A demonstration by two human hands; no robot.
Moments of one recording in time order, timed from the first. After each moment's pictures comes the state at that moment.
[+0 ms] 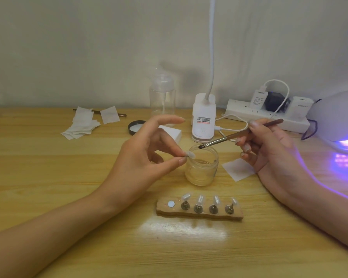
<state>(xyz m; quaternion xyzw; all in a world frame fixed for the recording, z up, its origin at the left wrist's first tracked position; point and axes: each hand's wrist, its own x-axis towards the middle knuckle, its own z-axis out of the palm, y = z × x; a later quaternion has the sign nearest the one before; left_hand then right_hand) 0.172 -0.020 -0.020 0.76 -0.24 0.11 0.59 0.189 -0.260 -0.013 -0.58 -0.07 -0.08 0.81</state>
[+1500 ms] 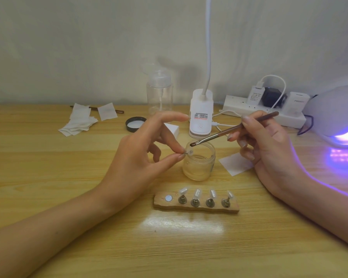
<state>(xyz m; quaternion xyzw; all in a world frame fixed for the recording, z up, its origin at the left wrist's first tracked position) 0.168 -0.024 -0.016 0.78 -0.30 0.18 0.52 0.186 -0.255 -0.009 -0.62 -0.09 -0.10 0.78</state>
